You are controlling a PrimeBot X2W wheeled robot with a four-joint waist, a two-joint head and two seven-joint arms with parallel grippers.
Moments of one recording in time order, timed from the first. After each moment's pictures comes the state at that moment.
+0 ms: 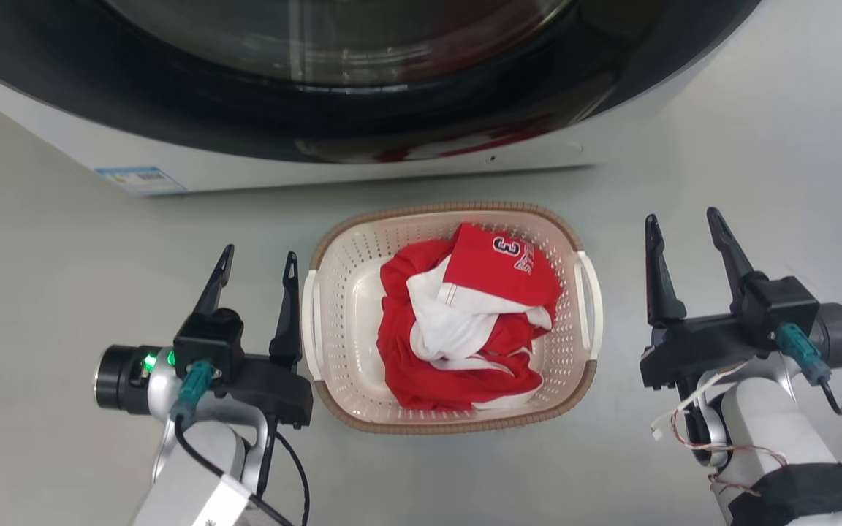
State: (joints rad) left arm -0.38 0.05 -0.23 0.39 -0.14 0.09 -0.23; right arm -0.45 -0.10 0.19 0.39 0.12 -0.05 -0.26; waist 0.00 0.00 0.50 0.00
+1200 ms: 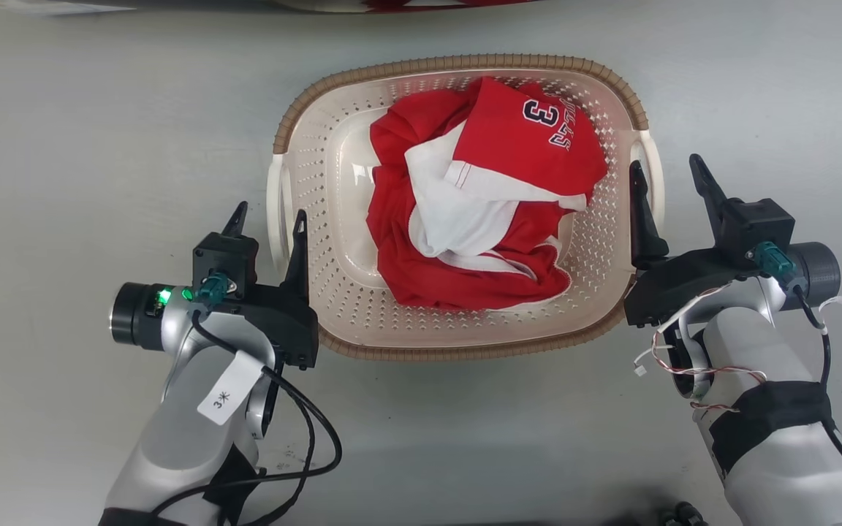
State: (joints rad) left arm -0.68 0.03 -0.29 0.78 -0.23 0.06 -0.21; right arm -0.71 -0.08 0.20 0.69 0.14 -0.04 -0.26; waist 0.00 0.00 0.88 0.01
